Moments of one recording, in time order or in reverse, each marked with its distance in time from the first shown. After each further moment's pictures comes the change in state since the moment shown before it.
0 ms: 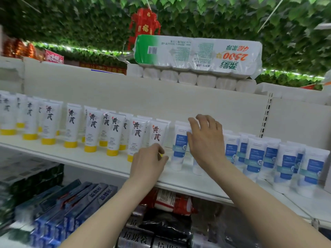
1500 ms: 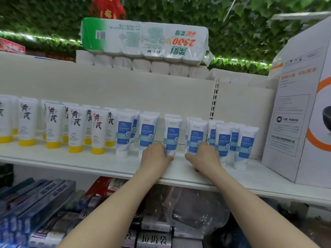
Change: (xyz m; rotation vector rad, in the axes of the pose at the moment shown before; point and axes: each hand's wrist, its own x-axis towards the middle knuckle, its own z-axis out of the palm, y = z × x) left_hand -0.019 0.146 0.115 0.010 -0.258 -0.012; right_hand -0.100 0.150 -0.010 0.289 -0.667 0.645
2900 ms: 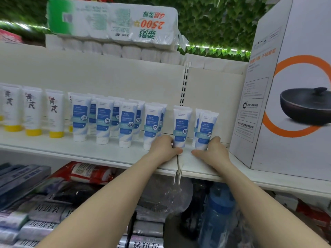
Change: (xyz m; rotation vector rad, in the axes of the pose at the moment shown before) left_hand -0.001 0.128 0.090 -0.054 -0.234 0.003; right_hand 0.021 0.167 -0.049 0.200 -0.059 0.089
